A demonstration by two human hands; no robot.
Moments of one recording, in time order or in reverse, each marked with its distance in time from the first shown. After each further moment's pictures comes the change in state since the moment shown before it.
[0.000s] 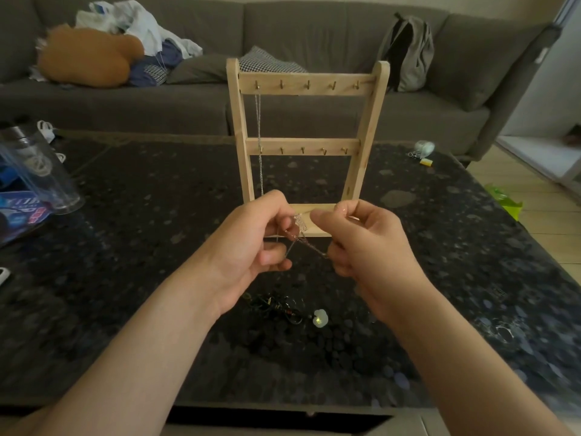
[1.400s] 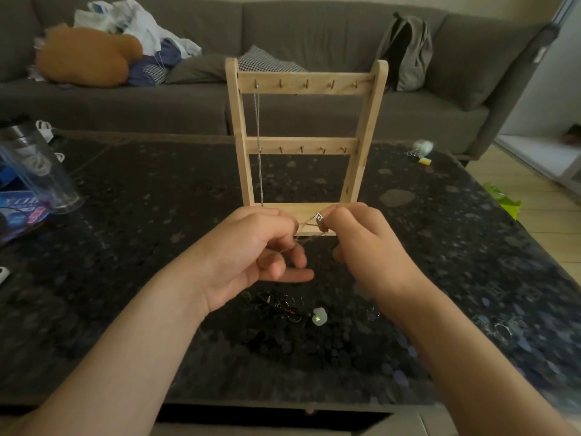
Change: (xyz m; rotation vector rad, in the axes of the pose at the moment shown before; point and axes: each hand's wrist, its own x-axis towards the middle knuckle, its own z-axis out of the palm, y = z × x) left_hand -0.004 0.003 -0.003 -0.009 -0.125 -0.097; right_hand -0.005 -0.008 -0.004 -0.483 -0.006 -0.090
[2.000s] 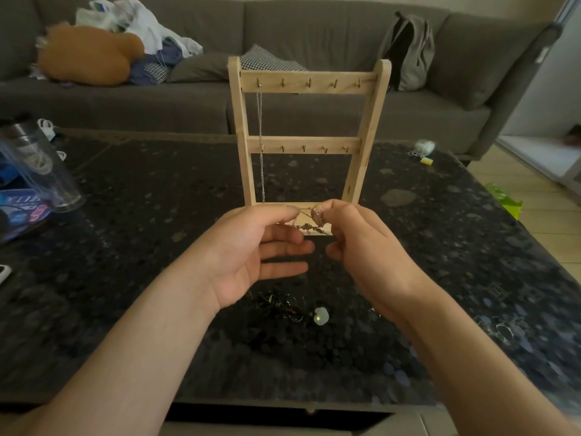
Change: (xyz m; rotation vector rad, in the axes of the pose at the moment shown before) left_hand 0.013 -0.005 -0.004 -0.197 0.157 -0.041; right_hand 0.001 -0.002 0.009 0.174 -0.127 0.024
